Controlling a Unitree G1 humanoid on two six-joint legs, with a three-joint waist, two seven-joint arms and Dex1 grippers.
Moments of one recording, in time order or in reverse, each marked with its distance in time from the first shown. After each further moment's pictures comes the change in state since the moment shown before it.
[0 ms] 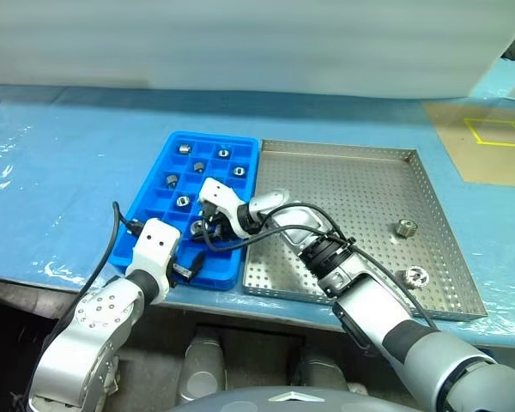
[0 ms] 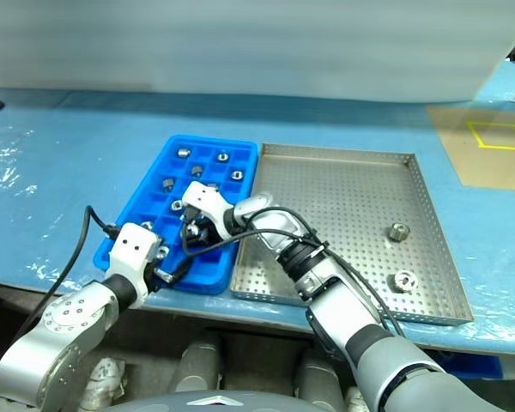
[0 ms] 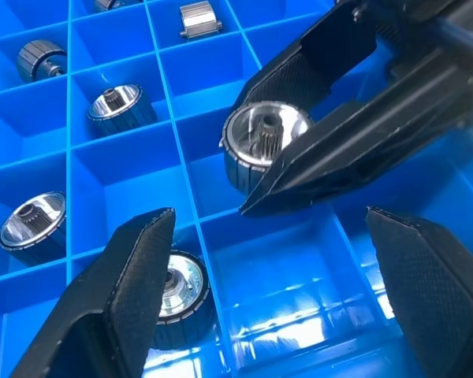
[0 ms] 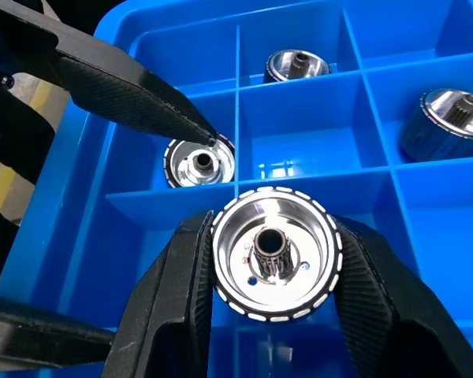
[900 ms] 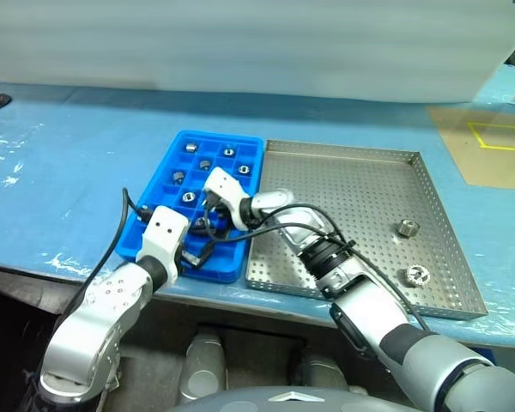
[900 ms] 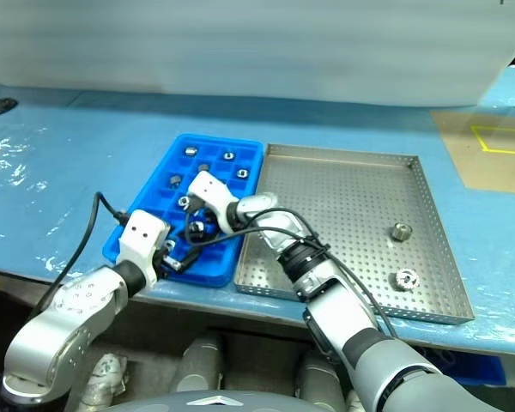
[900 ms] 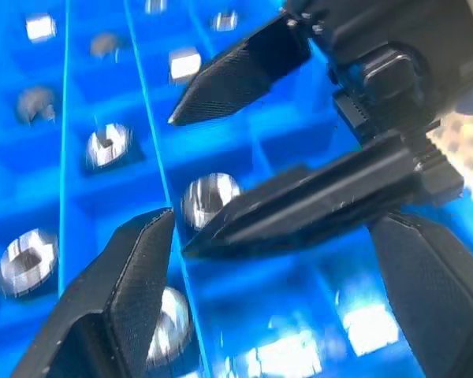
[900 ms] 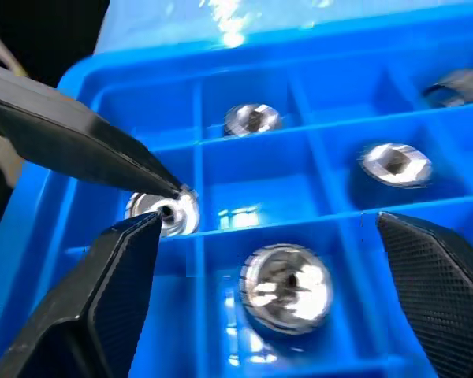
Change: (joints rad) left arm -0.154 -0.003 -0.036 0.085 -0.033 -0.031 -0.035; right arm 0.034 -0.020 -0.128 0.021 0.010 -0.155 -0.105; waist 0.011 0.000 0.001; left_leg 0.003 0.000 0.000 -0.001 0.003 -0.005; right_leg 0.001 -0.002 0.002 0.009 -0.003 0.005
